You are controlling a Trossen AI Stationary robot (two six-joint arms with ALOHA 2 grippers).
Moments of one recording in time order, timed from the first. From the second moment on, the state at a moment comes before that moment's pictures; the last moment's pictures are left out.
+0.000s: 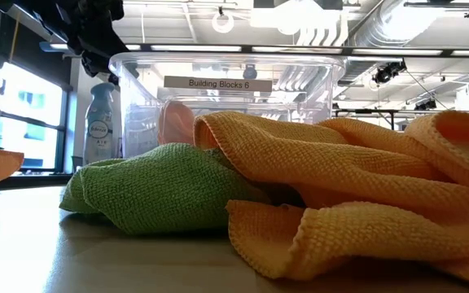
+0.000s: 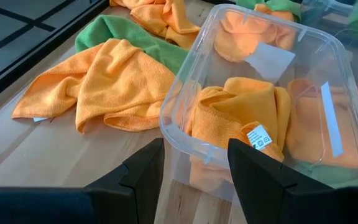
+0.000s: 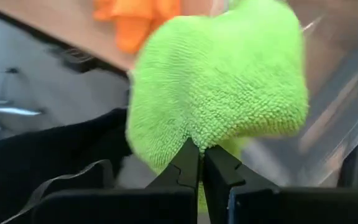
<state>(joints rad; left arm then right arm) -0.01 0.81 0.64 -0.40 -0.23 -0.28 0.94 1.60 1.89 -1.57 0.01 2.09</state>
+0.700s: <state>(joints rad) -0.01 0.81 0.64 -0.40 -0.22 -0.29 0.90 1.59 1.48 -1.54 -0.15 1.13</state>
